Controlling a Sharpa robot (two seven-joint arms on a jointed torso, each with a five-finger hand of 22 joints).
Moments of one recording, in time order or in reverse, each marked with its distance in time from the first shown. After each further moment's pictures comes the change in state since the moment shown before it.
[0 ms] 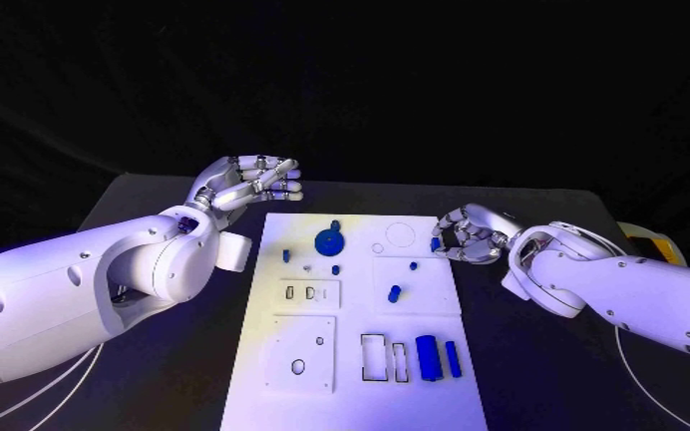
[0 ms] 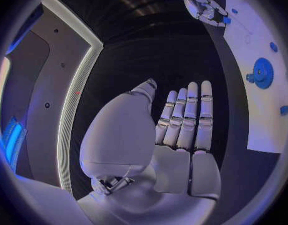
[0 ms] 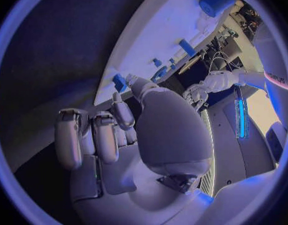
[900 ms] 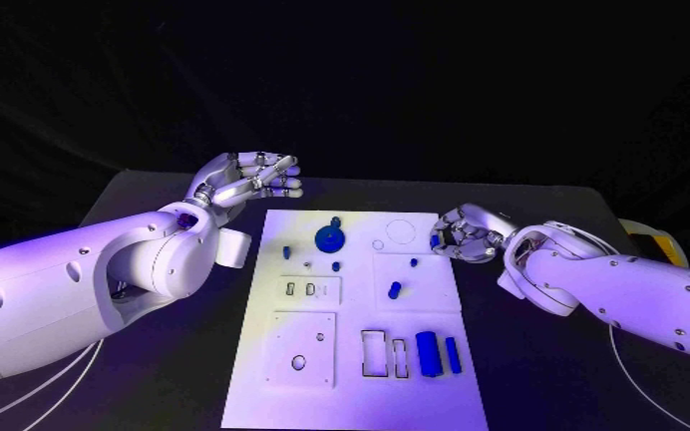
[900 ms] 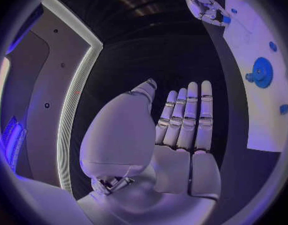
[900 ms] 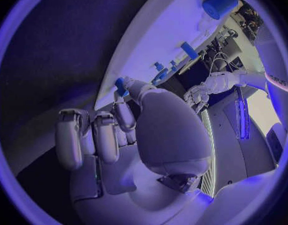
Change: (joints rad) left arm 0.000 -0.005 0.000 0.002 0.000 0.000 -0.002; left_hand 0.000 0.000 0.000 0.000 0.000 0.000 0.000 0.000 0.000 0.000 0.000 0.000 0.000 0.000 0.000 0.000 0.002 0.000 0.000 0.000 0.000 0.000; right arm -0.013 0.025 0.000 -0.024 0.000 -0.002 0.002; right_hand 0.003 0.030 0.055 -0.025 -0.049 0.057 -0.021 0.017 0.001 0.022 -0.014 0.014 0.022 0.000 -0.007 0.000 0.000 0.000 0.000 -0.007 0.004 0.000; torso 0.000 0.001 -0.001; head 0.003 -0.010
